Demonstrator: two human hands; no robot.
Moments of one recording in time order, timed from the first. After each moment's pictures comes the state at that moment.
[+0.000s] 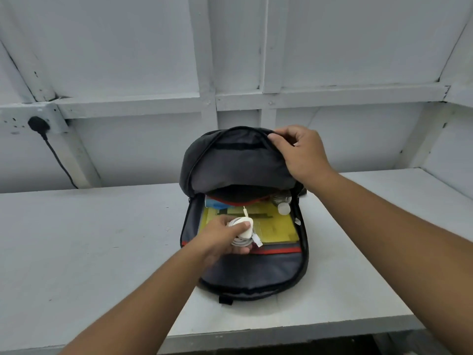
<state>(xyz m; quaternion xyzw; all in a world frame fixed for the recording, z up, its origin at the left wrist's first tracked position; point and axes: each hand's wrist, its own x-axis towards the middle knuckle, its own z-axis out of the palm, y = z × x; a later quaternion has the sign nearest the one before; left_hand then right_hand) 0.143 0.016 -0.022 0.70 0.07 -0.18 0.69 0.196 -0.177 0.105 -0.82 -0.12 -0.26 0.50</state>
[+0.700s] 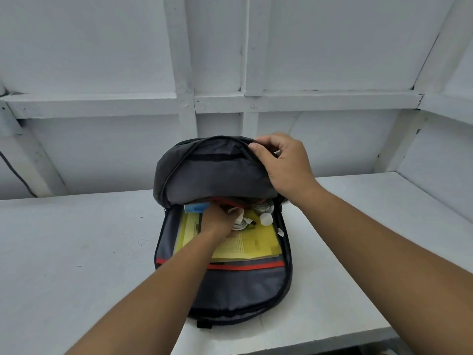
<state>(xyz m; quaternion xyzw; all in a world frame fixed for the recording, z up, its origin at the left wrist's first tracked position) 0.238 -0.033 -0.047 0.80 0.11 -0.04 0.59 0.206 -0.180 0.099 -0.81 -0.13 -0.27 0.50</state>
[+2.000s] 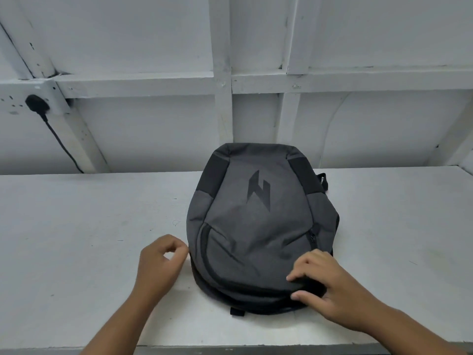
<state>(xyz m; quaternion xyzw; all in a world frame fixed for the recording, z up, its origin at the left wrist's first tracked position) 0.105 0.134 -0.078 0.88 0.09 0.15 0.45 0.097 -0.225 -0.072 -0.89 -0.33 -0.02 0.31</state>
